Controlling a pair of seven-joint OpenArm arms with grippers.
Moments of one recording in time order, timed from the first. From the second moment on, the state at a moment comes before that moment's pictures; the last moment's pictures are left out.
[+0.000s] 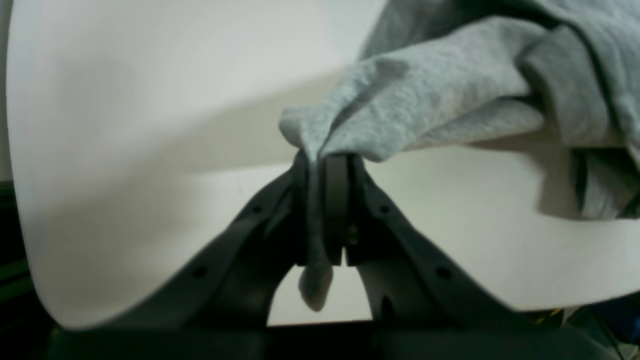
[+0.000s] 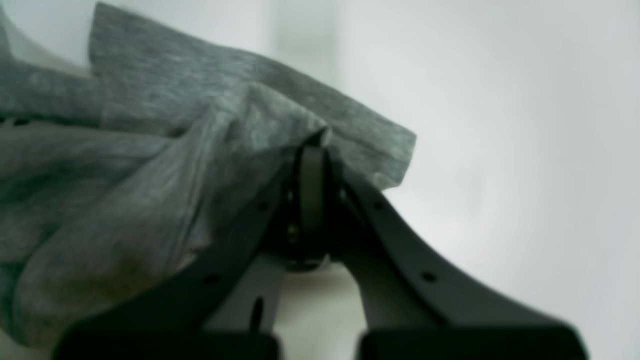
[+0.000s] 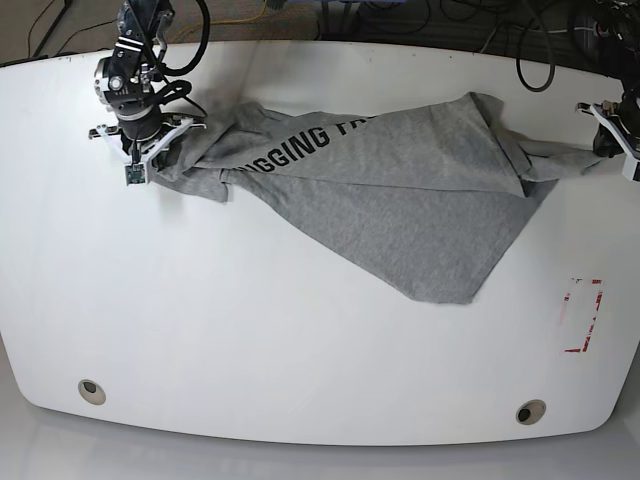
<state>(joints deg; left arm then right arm) 21.6 -25.9 -42.7 98.5 -31.6 -41.8 57.4 -19.1 2.5 24.3 103.1 0.4 21.9 -41.8</state>
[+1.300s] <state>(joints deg) 13.5 -29.0 -47.2 107.4 -38.0 -41.8 71.5 -19.0 -0.1 24.4 103.3 0.3 21.8 -41.7</state>
